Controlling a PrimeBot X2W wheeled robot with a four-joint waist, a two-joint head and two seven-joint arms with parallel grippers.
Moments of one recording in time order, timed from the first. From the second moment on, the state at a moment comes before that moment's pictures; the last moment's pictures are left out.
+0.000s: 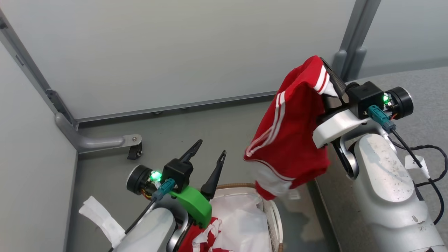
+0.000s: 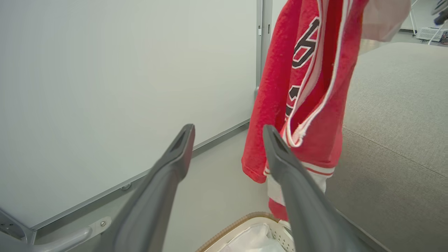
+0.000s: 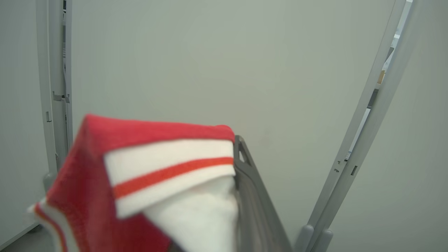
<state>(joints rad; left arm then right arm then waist) -0.44 0.15 -0.74 0.52 -0.42 -0.05 -0.26 -0.59 -0.05 0.10 0.42 -0.04 0.13 -0.26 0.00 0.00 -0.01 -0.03</state>
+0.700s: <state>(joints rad) -0.32 0.08 -0.58 0.44 -0.28 -0.10 -0.26 -0.67 -0.08 0.08 0.45 -0.15 0.13 -0.26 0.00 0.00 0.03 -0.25</state>
